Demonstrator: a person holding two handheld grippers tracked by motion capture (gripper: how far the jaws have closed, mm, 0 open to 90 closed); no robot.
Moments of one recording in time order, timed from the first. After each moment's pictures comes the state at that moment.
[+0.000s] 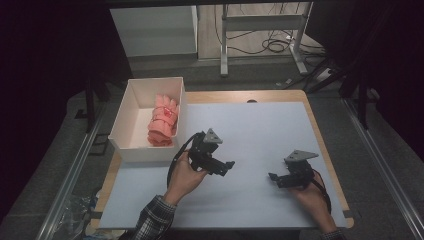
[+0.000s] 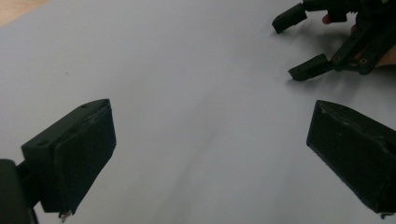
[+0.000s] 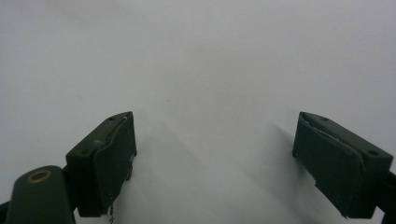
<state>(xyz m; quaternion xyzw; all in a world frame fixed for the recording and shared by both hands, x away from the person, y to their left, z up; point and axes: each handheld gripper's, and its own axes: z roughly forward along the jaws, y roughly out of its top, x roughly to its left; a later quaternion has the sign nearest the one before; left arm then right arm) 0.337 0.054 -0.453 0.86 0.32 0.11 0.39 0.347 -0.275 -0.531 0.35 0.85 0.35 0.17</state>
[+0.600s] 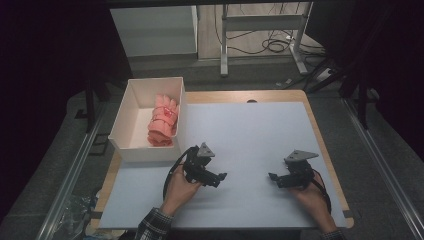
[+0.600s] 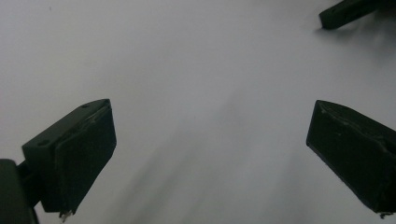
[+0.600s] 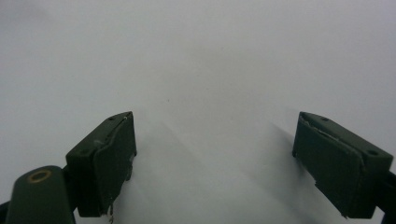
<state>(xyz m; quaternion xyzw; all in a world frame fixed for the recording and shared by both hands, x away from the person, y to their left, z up) 0.326 0.073 -0.508 0.86 0.34 0.10 0.38 0.347 -0.275 -0.531 0.35 0.85 0.35 0.17</state>
